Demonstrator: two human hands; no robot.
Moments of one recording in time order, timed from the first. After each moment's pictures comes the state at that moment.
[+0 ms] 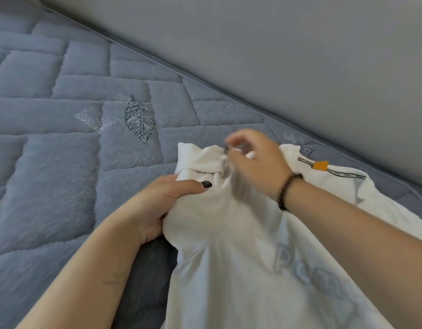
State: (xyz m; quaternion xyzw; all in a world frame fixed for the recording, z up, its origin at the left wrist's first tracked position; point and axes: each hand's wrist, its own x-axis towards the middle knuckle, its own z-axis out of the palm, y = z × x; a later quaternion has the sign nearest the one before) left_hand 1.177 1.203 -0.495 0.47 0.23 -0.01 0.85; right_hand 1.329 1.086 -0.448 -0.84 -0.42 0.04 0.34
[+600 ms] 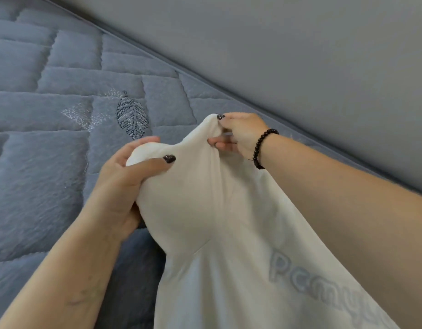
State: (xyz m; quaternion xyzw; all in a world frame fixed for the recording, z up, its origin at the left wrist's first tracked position) left_hand 1.168 1.221 -0.478 0.44 0.27 0.26 0.82; right_hand 1.365 1.150 -0.425 -0.74 -0.13 0.32 0.57
